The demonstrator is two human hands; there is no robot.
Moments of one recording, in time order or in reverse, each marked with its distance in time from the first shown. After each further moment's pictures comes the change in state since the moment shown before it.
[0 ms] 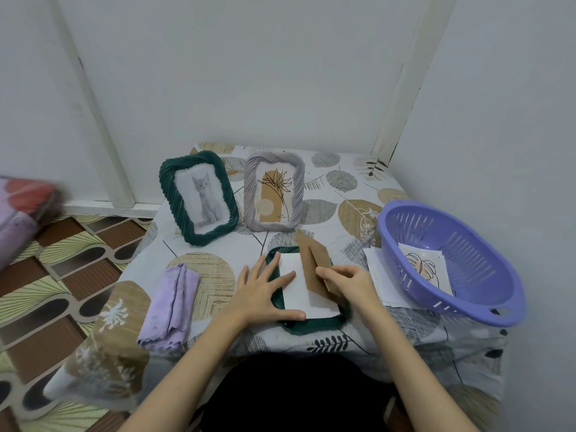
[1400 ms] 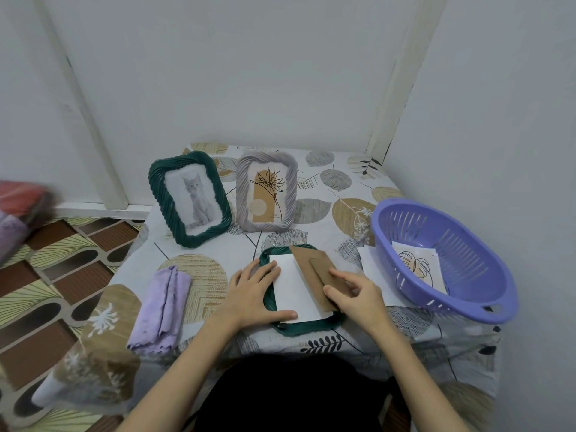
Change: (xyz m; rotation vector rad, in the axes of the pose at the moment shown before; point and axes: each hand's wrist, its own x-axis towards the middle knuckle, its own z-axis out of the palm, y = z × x) left_hand 0.000 -0.003 0.005 0.040 0.109 -0.011; right_hand -0.014 0.021 -0.022 -0.248 0.035 -0.323
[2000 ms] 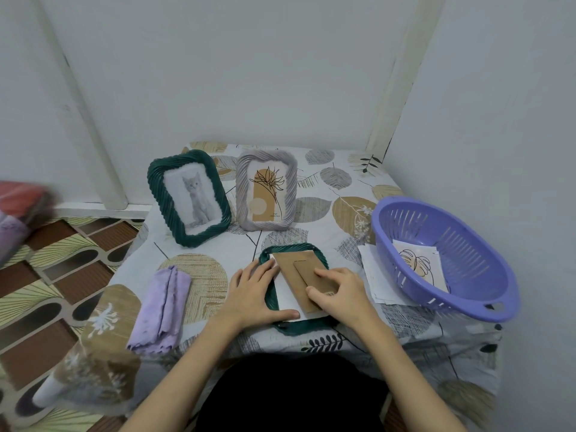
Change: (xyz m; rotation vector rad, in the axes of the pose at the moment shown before) left_hand 0.000 0.002 0.004 -0.044 0.027 -0.035; right_hand 0.005 -0.013 0.019 -0.199 -0.110 -0.012
